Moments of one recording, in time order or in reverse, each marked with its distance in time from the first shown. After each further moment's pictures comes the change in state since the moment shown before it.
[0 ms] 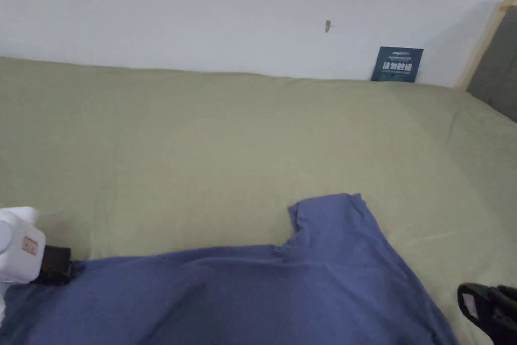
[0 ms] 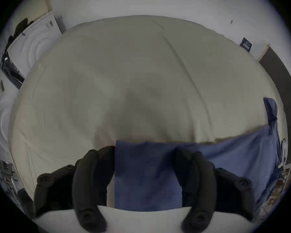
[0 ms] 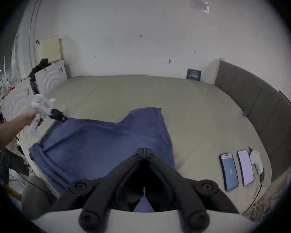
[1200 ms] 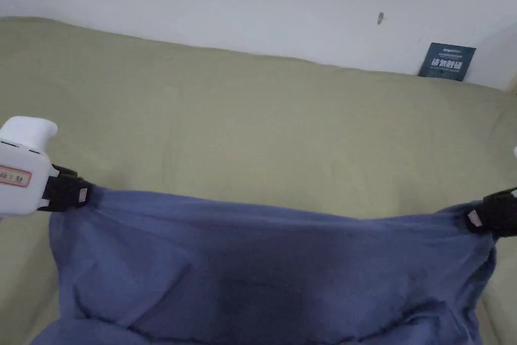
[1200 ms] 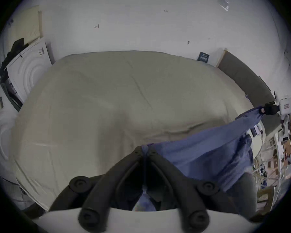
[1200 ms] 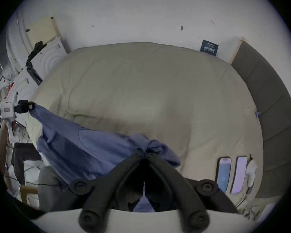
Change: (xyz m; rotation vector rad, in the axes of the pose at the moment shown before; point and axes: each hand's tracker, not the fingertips) left arm -0.055 -0.079 0.191 0.221 -0.244 -0.150; right arm 0.024 0.081 -0.019 -0.359 0.094 0.036
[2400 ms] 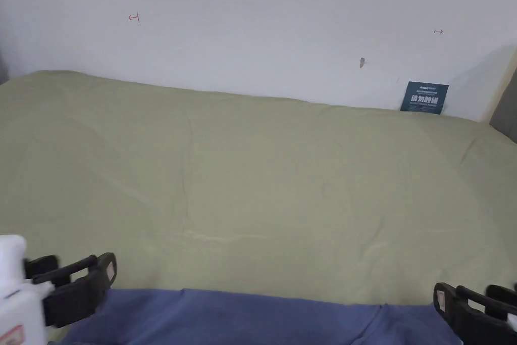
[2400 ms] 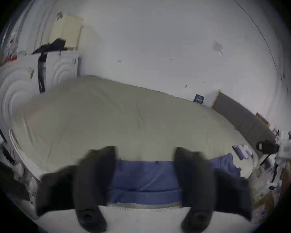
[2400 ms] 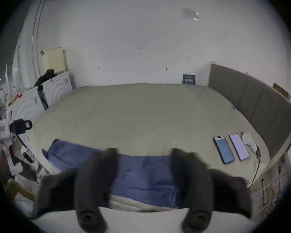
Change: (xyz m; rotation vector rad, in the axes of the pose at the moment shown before) left arm 0.090 -0.161 0.115 0.429 0.054 0.158; right arm -0.124 -0.186 0.092 0.509 -0.106 -0.111
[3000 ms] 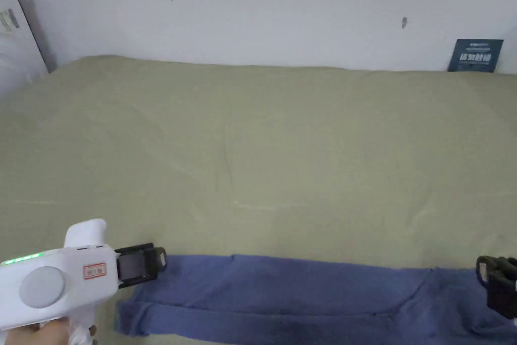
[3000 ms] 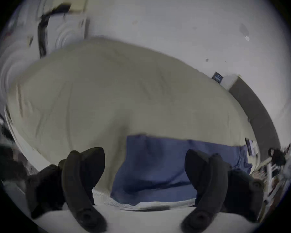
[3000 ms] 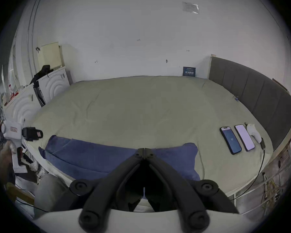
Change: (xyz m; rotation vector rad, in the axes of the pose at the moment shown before) left arm -0.104 -0.032 -0.102 -0.374 0.062 0.229; right arm -0.008 -0.021 -0.032 -0.085 -0.004 -0.017
